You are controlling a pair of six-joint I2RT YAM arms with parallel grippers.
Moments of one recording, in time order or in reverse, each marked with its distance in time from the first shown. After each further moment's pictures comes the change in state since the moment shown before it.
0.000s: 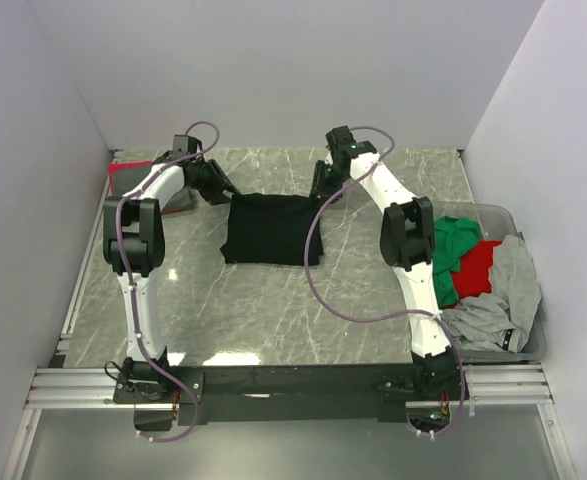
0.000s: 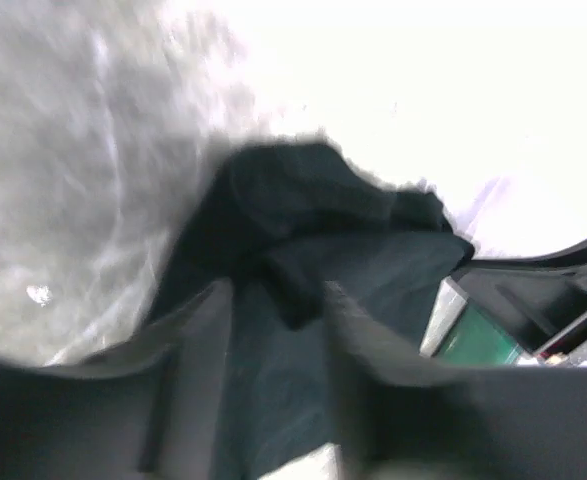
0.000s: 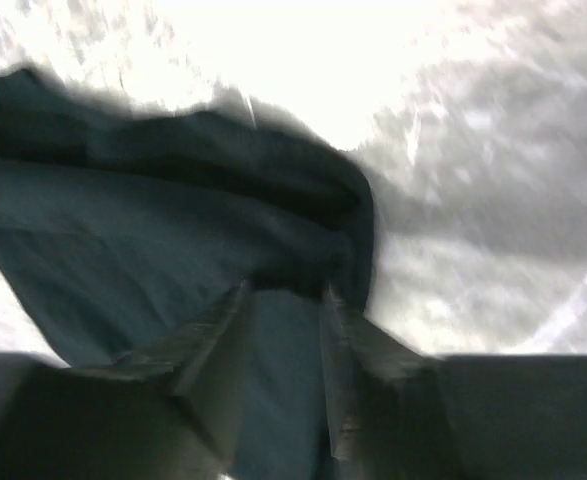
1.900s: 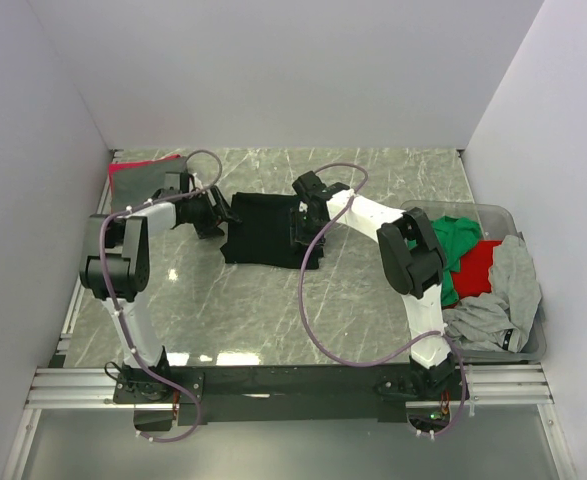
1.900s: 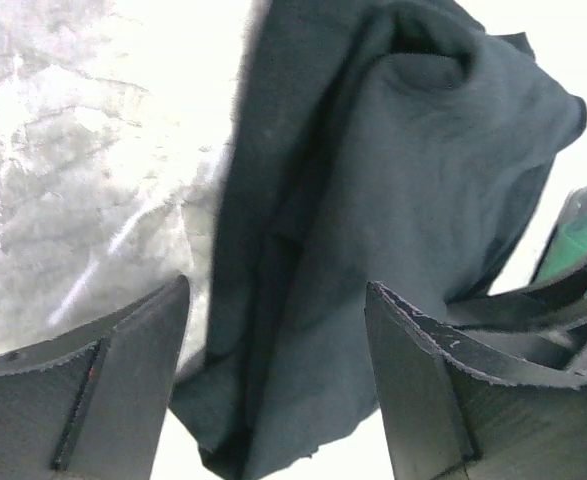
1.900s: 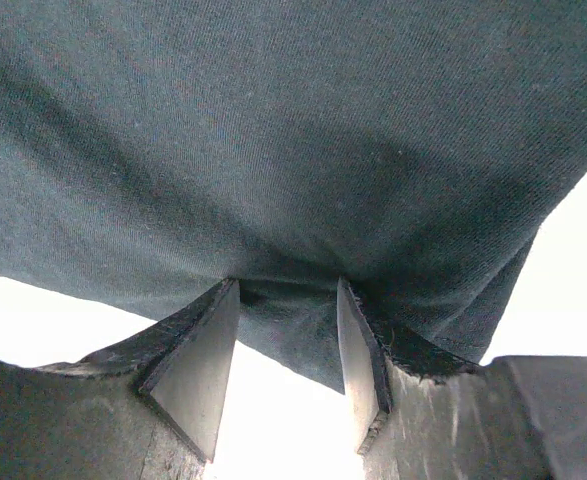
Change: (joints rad) left arm 0.011 -0.286 -0.586 0.370 0.042 0.157; right arm 0.246 -0.323 -0.661 0.234 0.093 0.043
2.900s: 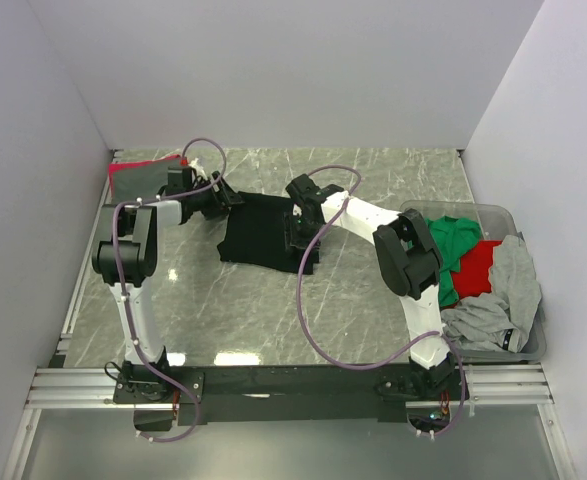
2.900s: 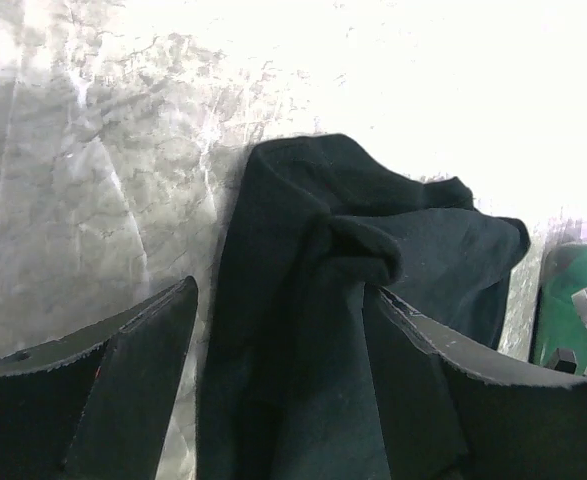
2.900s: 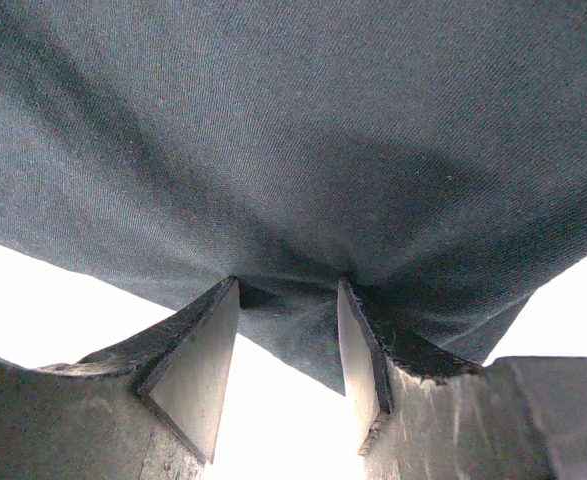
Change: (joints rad) left arm 0.000 0.163 0.077 0.335 0.001 -0.015; right arm 0.034 0.007 0.016 -0.024 -0.026 -0.009
